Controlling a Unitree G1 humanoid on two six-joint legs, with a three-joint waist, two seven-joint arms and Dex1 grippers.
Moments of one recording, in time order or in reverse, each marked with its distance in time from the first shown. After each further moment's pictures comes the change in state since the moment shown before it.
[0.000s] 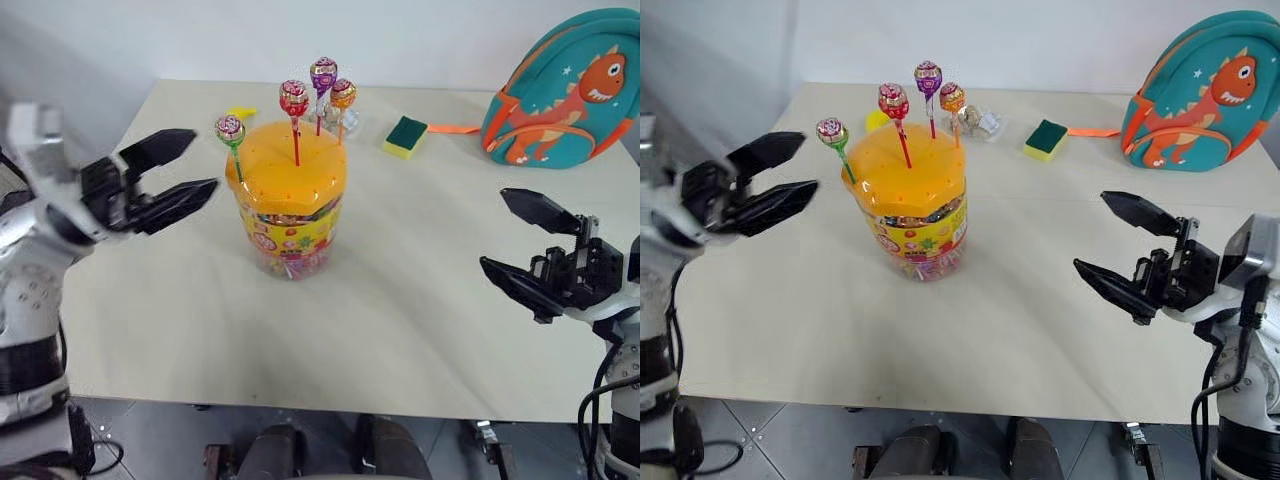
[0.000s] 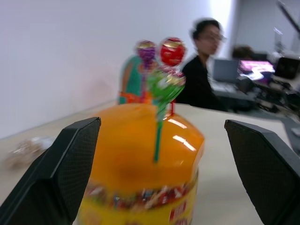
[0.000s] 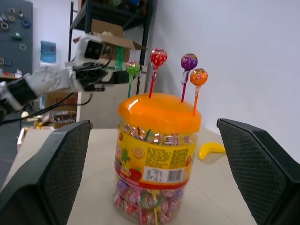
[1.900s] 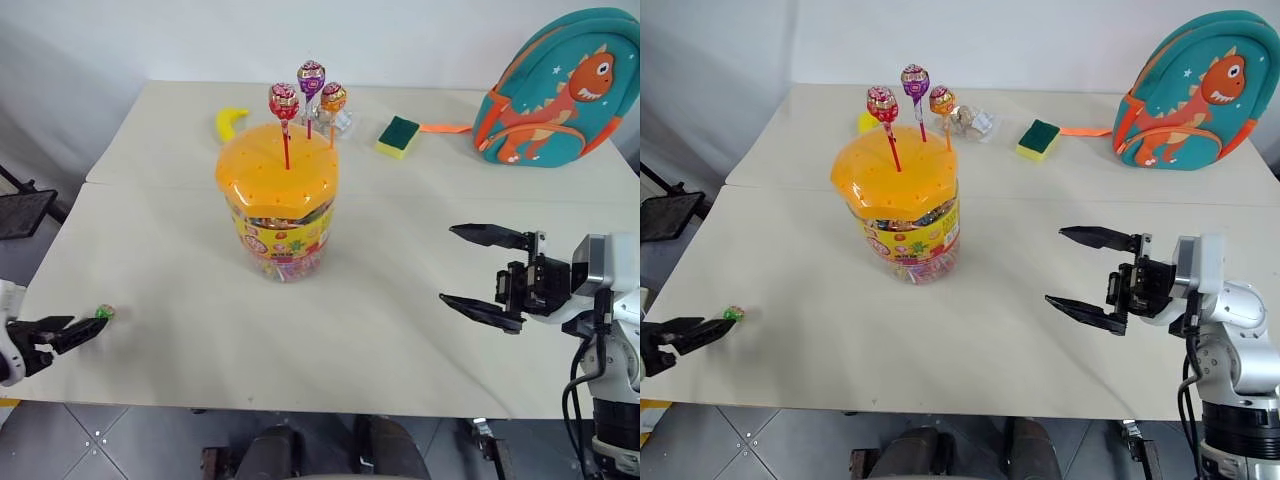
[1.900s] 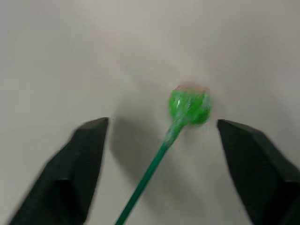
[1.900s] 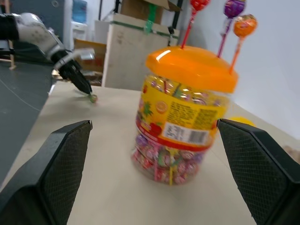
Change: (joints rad) left arm 0.801 0.224 0.458 0.164 0.257 0.234 0.107; right arm -0.048 -0.029 0.103 0.136 -0.154 -0.089 0.161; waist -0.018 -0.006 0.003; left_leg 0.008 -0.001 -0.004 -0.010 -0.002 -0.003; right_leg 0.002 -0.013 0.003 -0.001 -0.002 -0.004
